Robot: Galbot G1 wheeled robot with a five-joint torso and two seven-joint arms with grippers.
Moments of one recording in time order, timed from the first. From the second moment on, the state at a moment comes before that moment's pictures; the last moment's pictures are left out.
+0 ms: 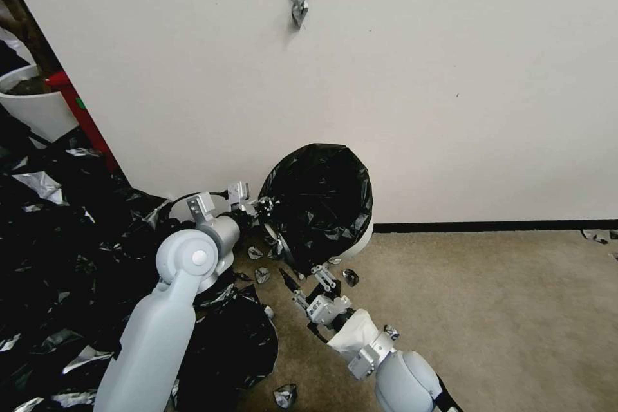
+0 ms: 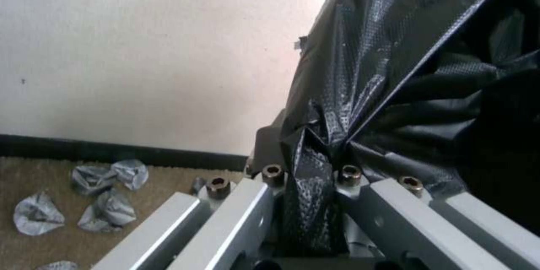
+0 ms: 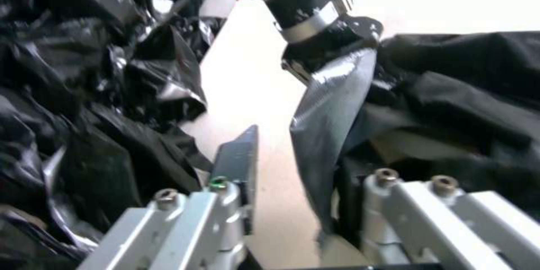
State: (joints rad) left arm 0.98 -1.26 -0.38 -1.89 -1.03 0.68 -0.24; right arm -1.39 1.30 0.07 1.85 -0.52 0.36 -0.12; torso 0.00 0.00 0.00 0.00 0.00
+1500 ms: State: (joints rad) left arm 1.00 -1.25 -0.37 -1.92 -1.01 0.67 -0.23; right arm -1.29 1.30 0.25 1.55 -0.45 0.54 -0.38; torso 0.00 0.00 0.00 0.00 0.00
